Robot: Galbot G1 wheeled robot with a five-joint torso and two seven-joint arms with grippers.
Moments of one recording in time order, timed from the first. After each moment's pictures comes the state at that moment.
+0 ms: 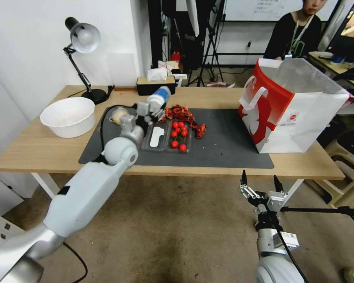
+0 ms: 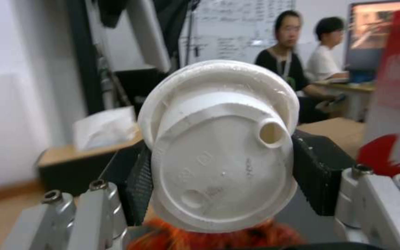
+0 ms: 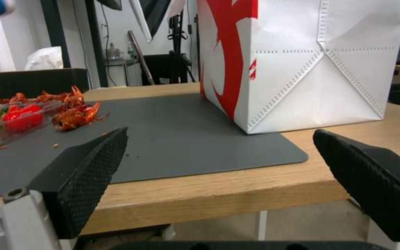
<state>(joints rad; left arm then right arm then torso) 0.64 -1.08 0.00 -1.56 -0.69 0.19 -0.21 -1.63 1.34 0.43 2.02 0.16 0.27 0.32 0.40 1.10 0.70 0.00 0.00</state>
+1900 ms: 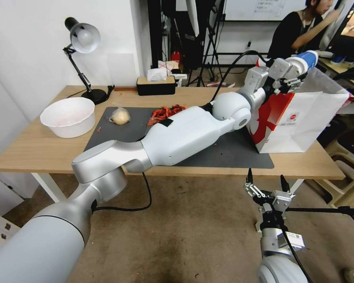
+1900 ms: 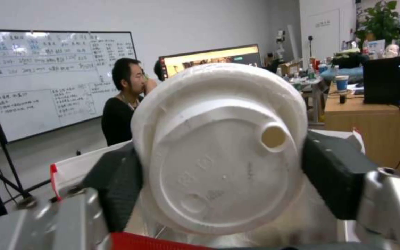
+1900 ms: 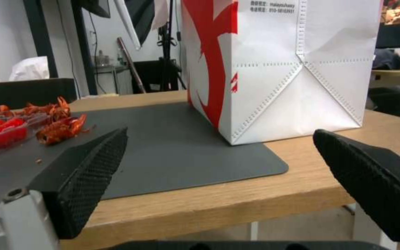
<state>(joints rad) -0.10 -1.61 0.67 -1.20 -0.92 0.08 -0.14 -1.64 1.36 0.46 2.04 0.15 0.28 0.34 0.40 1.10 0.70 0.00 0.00</state>
